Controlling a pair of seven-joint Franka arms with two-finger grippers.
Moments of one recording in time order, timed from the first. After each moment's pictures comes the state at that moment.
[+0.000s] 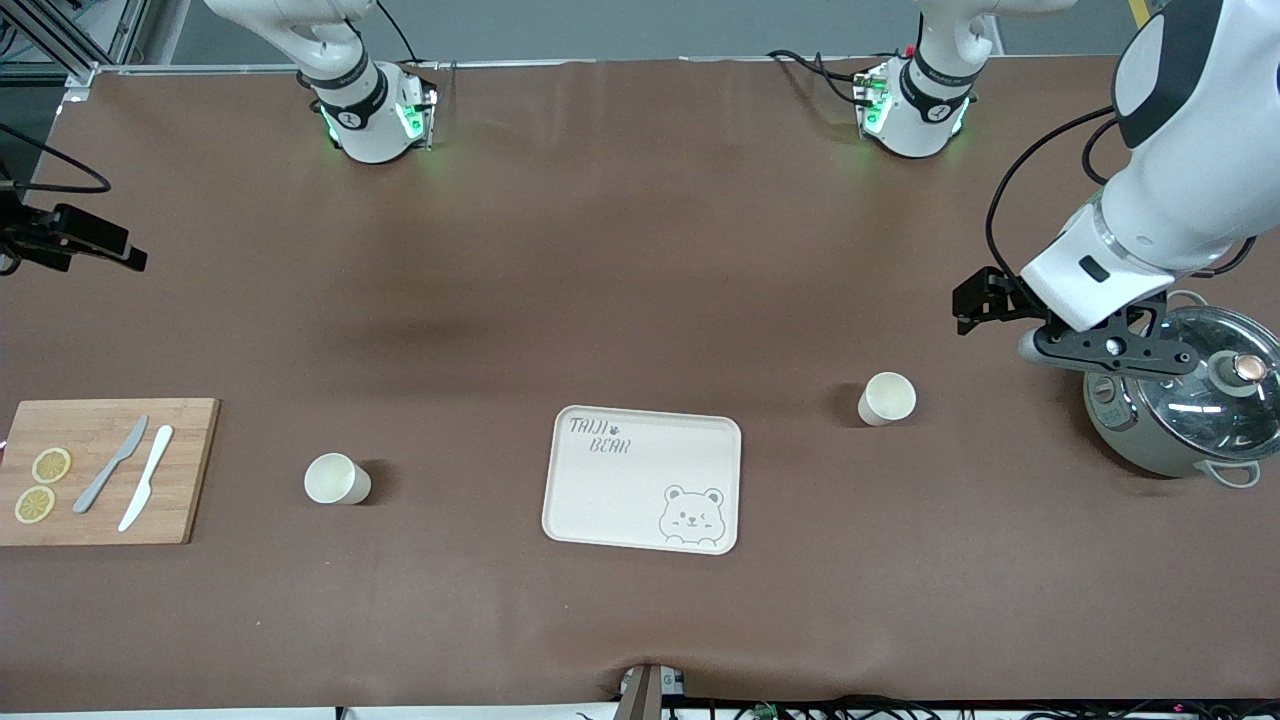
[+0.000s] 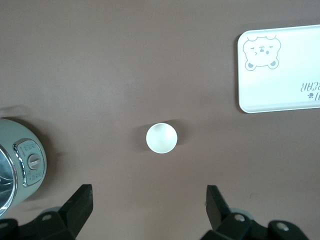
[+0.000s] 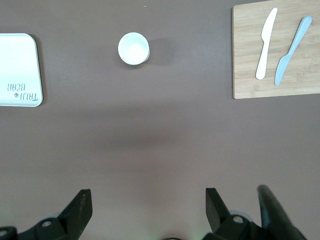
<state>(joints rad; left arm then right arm) -0.11 0.20 -0.15 -1.42 0.02 1.63 -0.08 -0.02 0.01 -0.12 -1.58 0.11 1.49 -0.07</state>
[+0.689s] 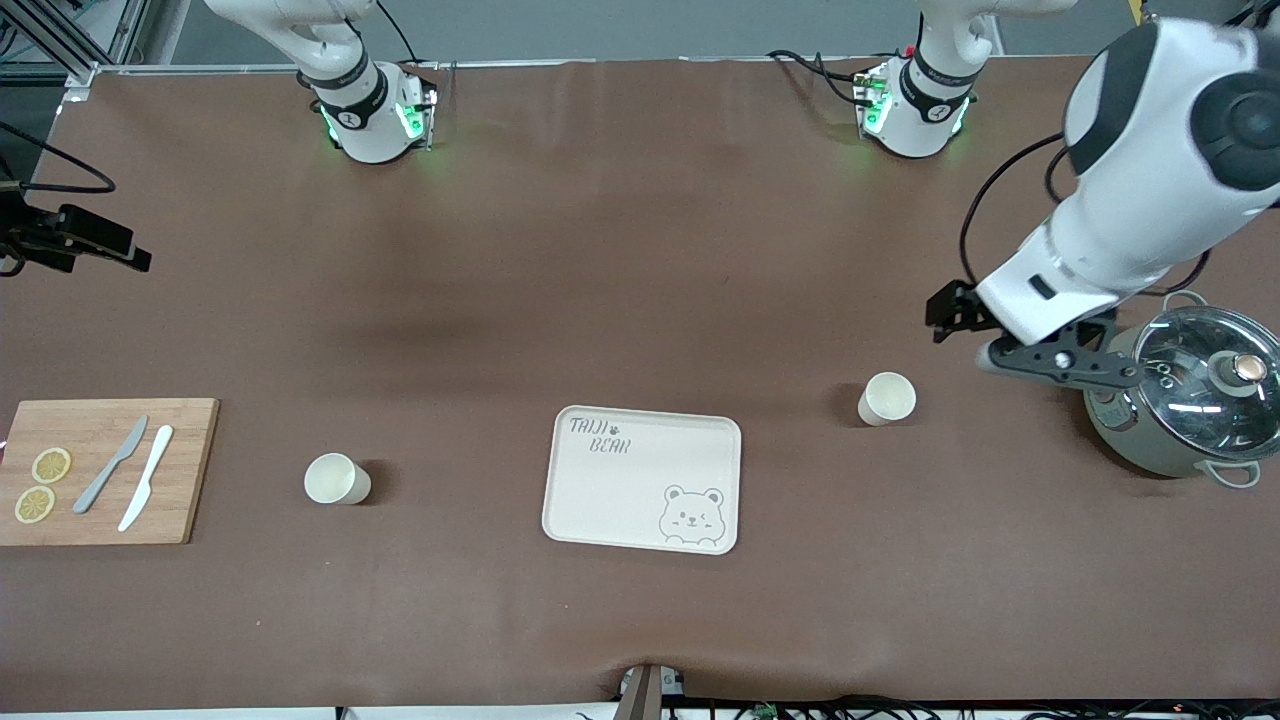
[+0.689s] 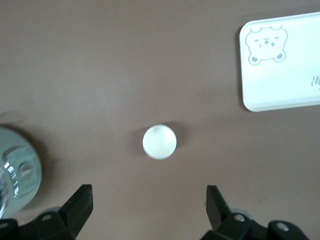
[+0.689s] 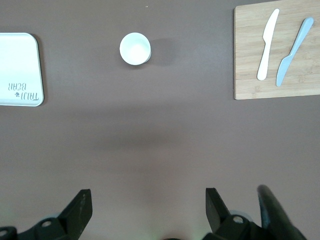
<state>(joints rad) -0.13 0.20 -0.17 -1.58 0.05 1.80 -0.08 -0.02 0.01 -0.11 -1.58 0.11 1.49 -0.07</state>
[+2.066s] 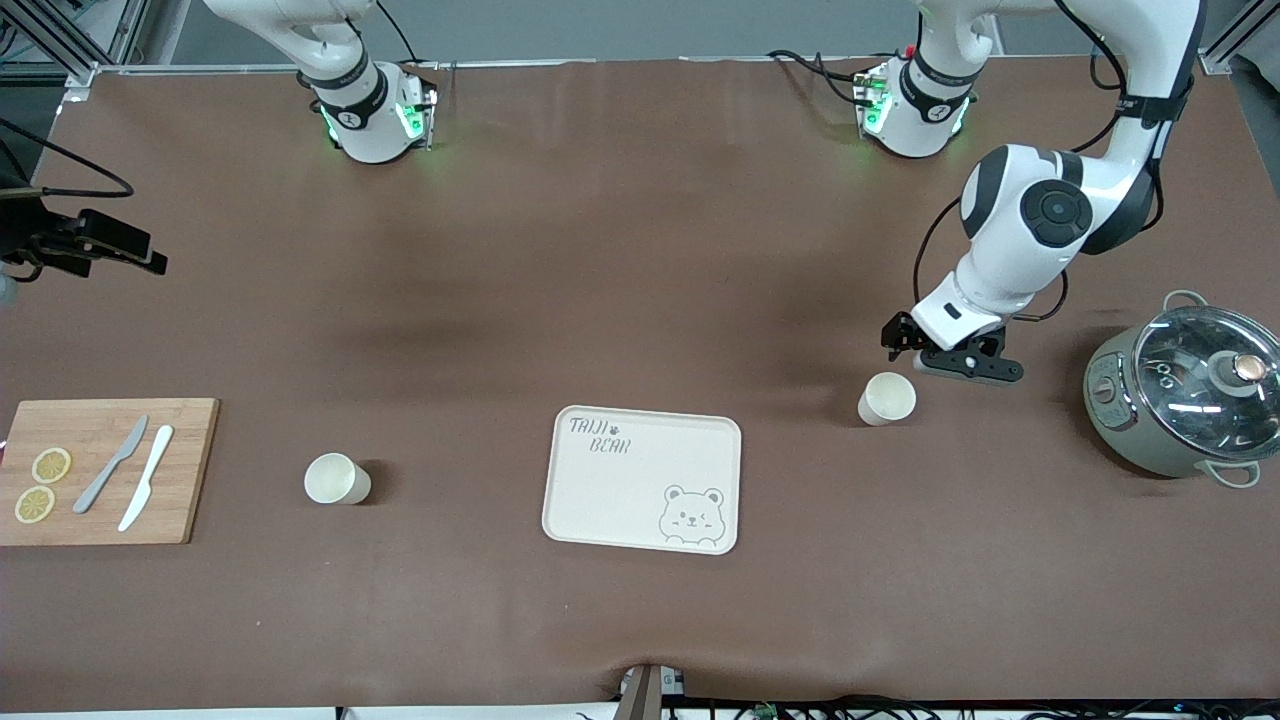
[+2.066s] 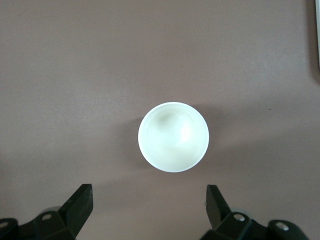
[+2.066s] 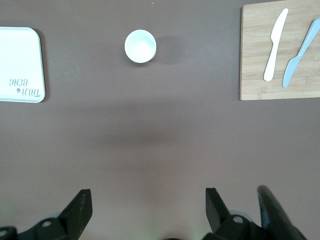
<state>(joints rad) -0.05 0.13 -0.17 -2.28 0.05 2.52 -0.04 0.00 0.01 -0.11 -1.59 0.11 1.49 -0.07</state>
